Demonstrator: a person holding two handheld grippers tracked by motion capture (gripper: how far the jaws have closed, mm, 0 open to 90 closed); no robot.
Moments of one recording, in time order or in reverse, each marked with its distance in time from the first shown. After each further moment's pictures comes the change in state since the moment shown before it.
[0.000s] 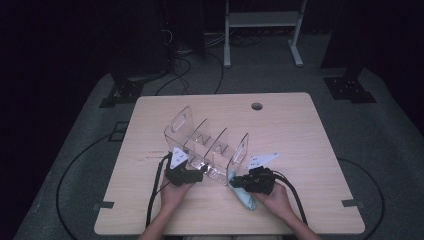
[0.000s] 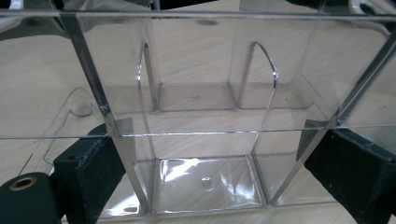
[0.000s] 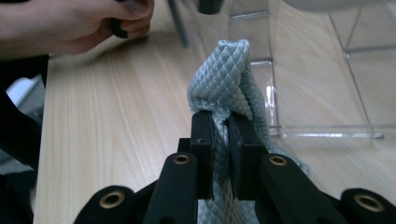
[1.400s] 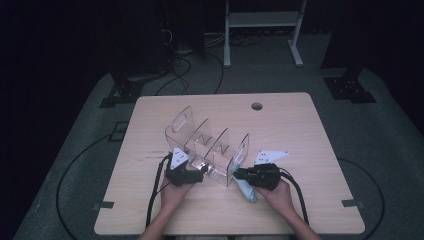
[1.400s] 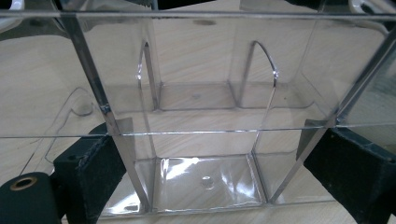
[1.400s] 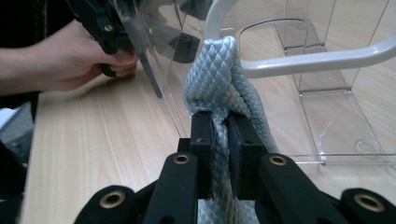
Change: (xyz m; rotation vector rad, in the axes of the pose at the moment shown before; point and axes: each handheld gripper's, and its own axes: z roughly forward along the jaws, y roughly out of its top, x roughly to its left) left arm -0.001 -0.001 0.000 -0.003 -0.009 0.003; right arm -0.007 0.005 -0.019 -0.133 -0.054 0.017
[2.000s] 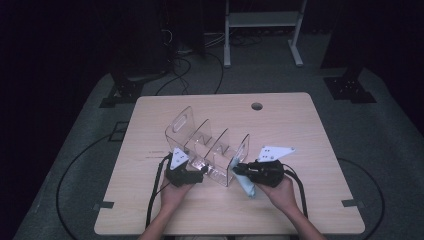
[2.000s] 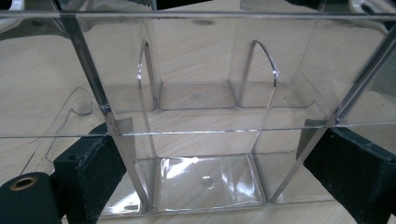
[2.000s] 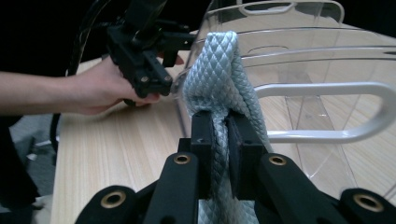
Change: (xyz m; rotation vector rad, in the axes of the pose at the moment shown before) left arm -0.001 0.000 0.000 0.002 0.004 0.000; right arm 0.010 0.026 -0.022 -0.079 0.020 -0.073
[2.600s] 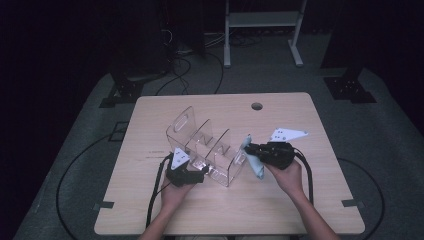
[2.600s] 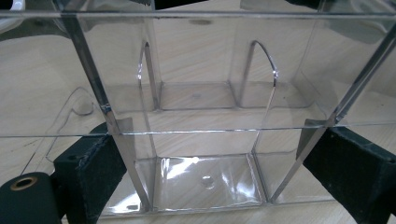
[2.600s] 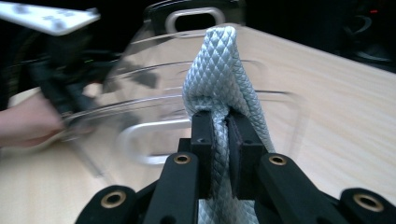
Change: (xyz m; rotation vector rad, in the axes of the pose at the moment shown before) left arm -0.002 0.000 0.001 -0.005 -0.013 0.001; right arm -0.045 0.017 -0.020 -0.046 -0.157 0.045
